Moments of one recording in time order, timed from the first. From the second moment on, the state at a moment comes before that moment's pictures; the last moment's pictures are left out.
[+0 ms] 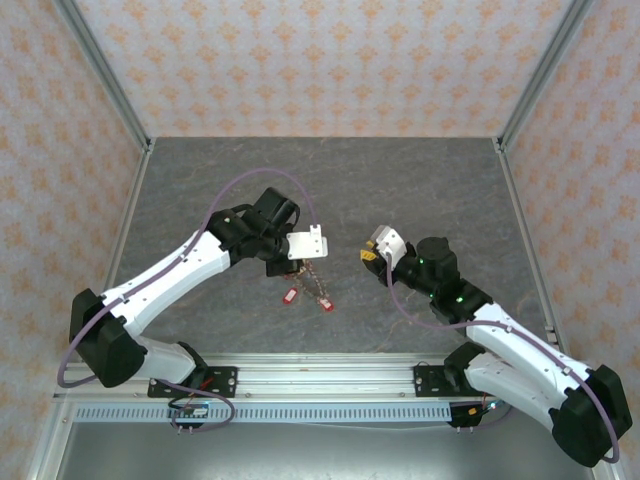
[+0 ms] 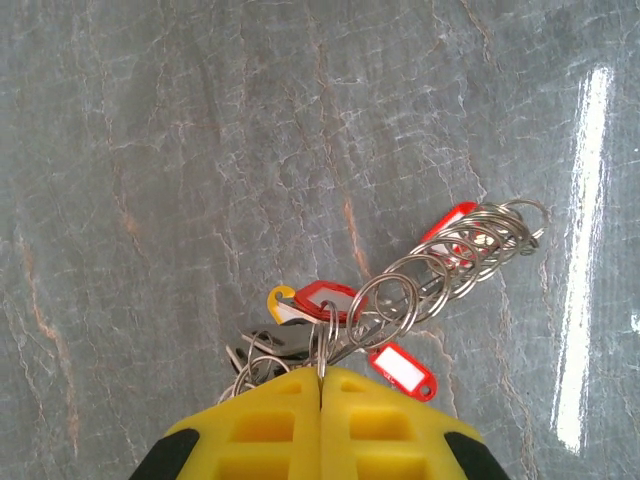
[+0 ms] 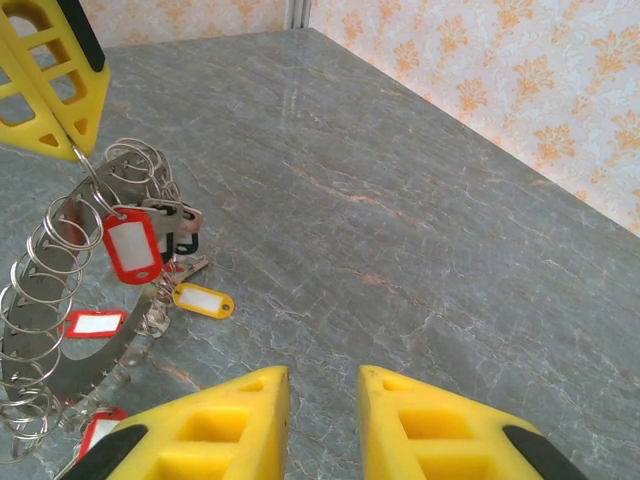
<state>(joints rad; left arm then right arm) -0.65 1.38 1.23 -0.91 0.18 0.75 0.60 0.85 0.48 0.03 -0.23 -0.27</state>
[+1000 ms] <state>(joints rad) -0.69 1.61 1.42 -1.06 0.07 0.82 0.60 0.80 0.46 0.01 -0.23 -0.26</state>
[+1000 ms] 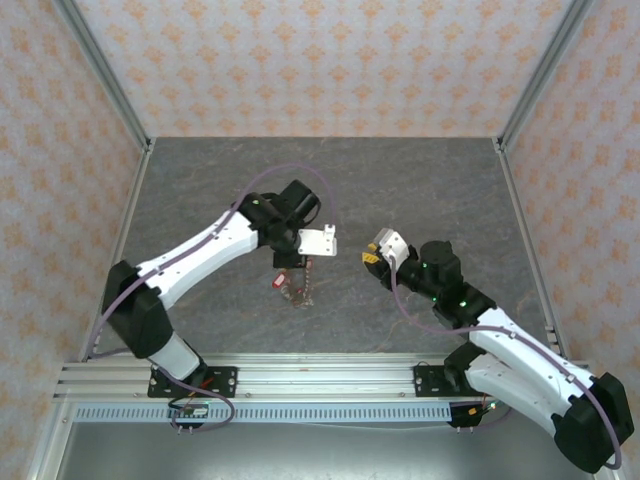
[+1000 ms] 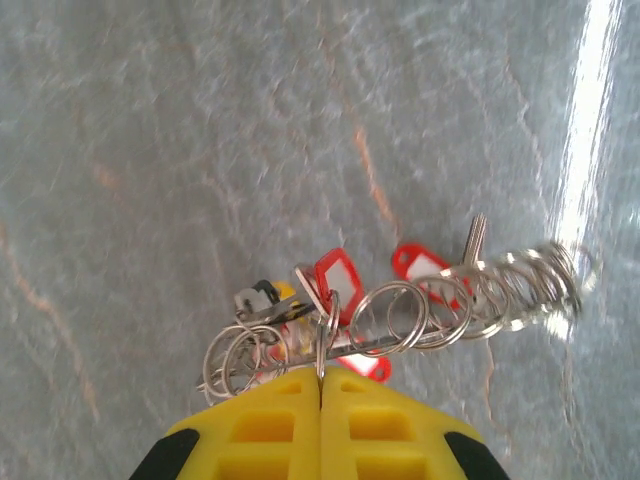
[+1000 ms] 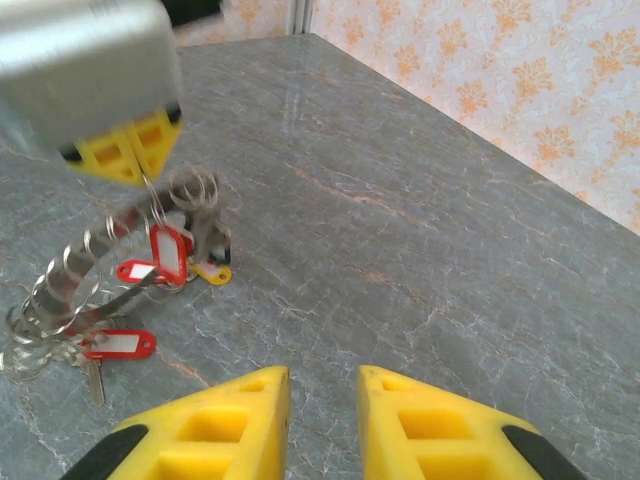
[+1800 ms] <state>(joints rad) -0.81 1.76 1.27 -0.63 0.19 0.45 0.58 0.57 0.31 0.06 0.33 -0.12</state>
